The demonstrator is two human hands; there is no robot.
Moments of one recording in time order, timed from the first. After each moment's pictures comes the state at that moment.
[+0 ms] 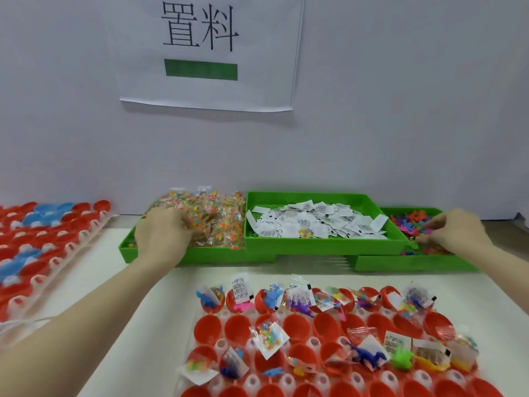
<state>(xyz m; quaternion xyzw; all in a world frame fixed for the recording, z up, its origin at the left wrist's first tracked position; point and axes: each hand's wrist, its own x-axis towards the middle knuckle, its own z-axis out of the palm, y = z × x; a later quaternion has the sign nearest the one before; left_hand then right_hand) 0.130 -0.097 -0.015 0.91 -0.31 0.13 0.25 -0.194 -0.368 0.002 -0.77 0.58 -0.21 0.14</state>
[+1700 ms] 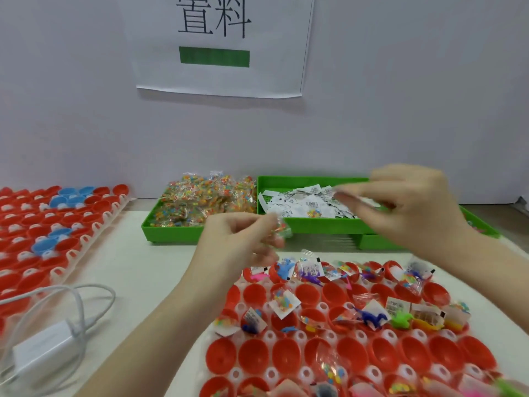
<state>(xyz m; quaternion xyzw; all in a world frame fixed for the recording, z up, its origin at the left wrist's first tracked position) -0.010 -0.044 0.040 0.63 -0.30 -0.28 0.66 -0.144 -0.198 0.067 -0.90 0.05 -0.43 -0.07</state>
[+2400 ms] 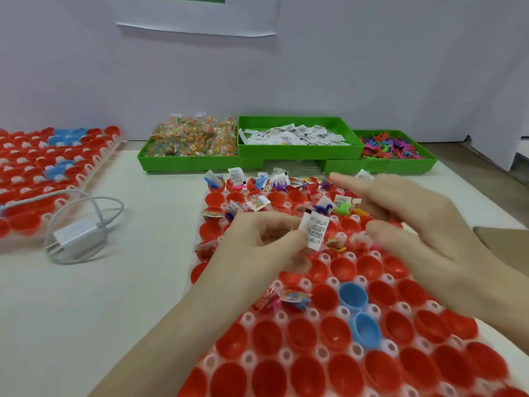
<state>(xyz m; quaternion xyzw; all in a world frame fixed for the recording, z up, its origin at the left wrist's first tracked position) -0.122 0.039 0.029 0.61 -0.40 -0.36 0.58 -0.257 -0.059 0.057 -0.92 0.16 -0.26 0.24</state>
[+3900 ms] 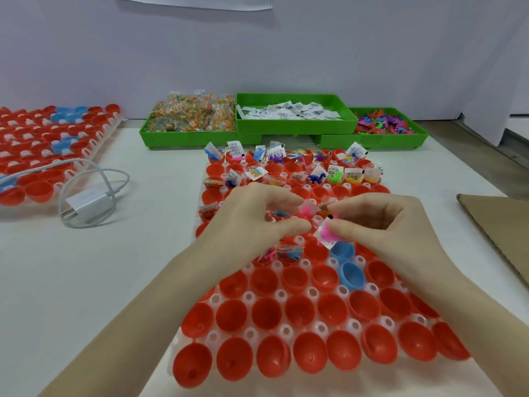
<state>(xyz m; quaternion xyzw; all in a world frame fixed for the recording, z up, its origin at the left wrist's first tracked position) -0.117 0.047 0.014 0.71 -0.55 -0.20 0.39 -0.270 -0.045 0.007 -0.76 0.28 -0.33 0.48</state>
